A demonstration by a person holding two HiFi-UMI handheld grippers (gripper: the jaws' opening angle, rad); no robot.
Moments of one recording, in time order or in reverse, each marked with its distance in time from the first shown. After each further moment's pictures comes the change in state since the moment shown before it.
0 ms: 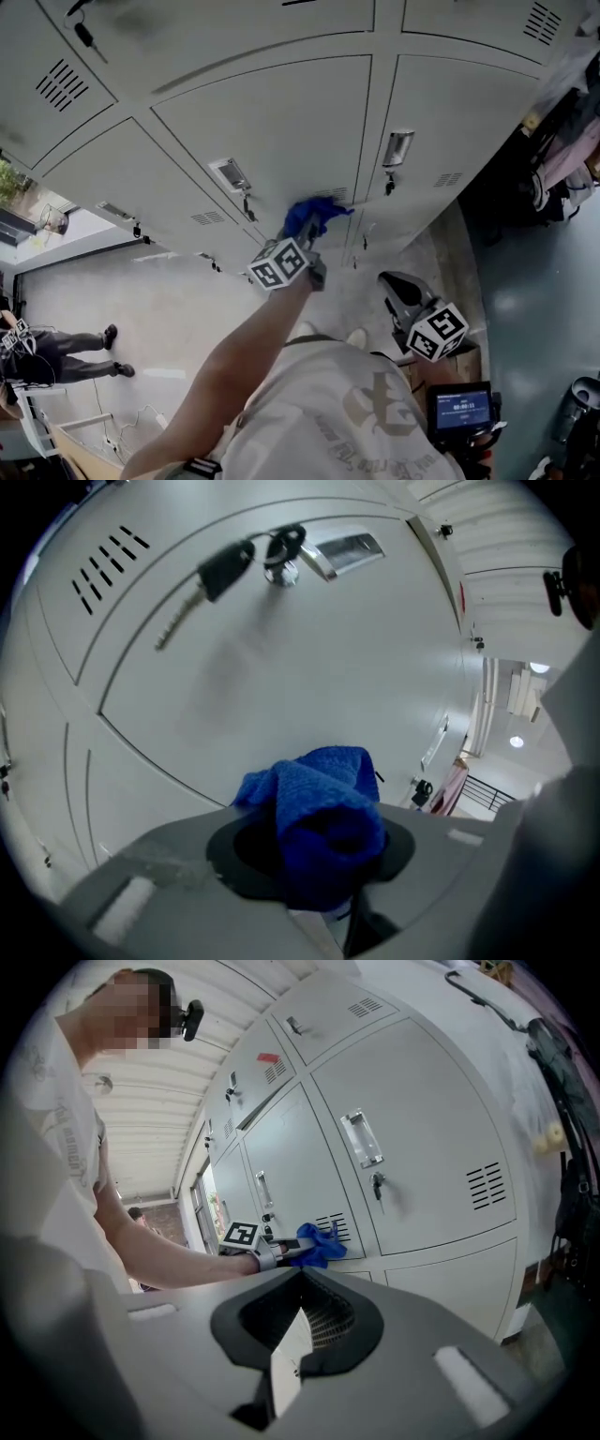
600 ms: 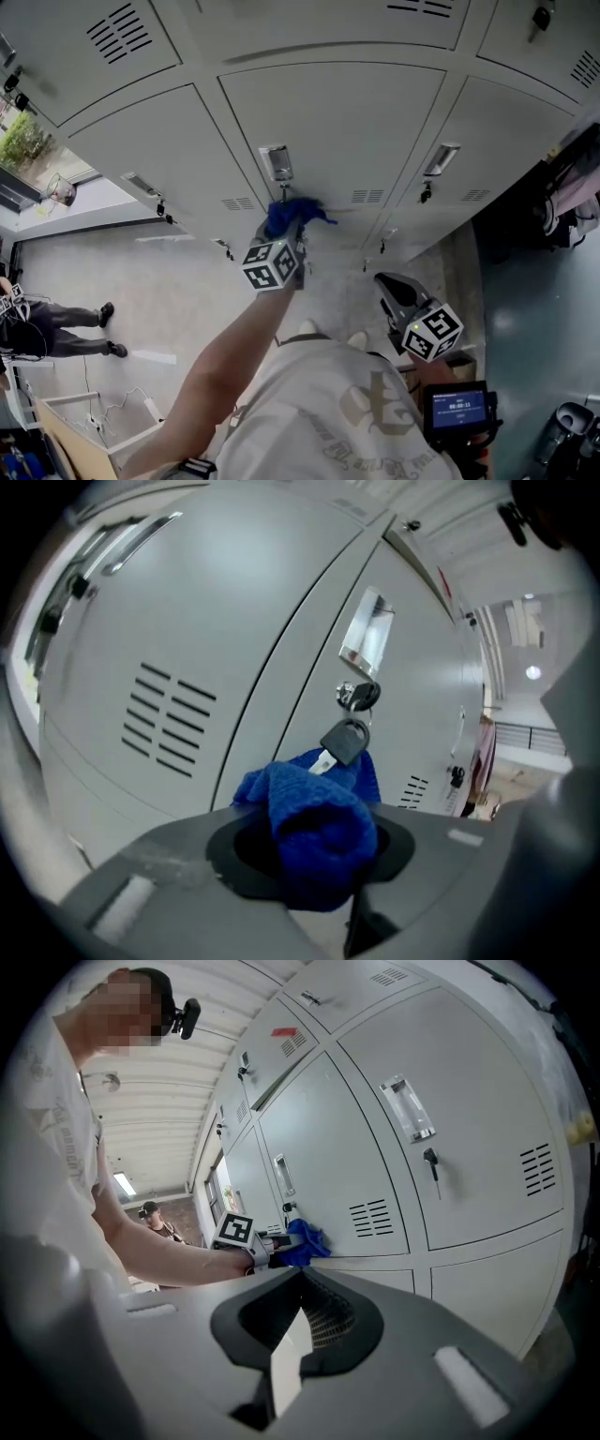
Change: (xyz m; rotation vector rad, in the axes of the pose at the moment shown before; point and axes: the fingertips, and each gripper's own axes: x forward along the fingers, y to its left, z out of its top) left arm -0.071 0.066 0.068 0.300 -0.045 0.214; right arm 0.052 0.042 -0.009 -0.018 0.055 0.091
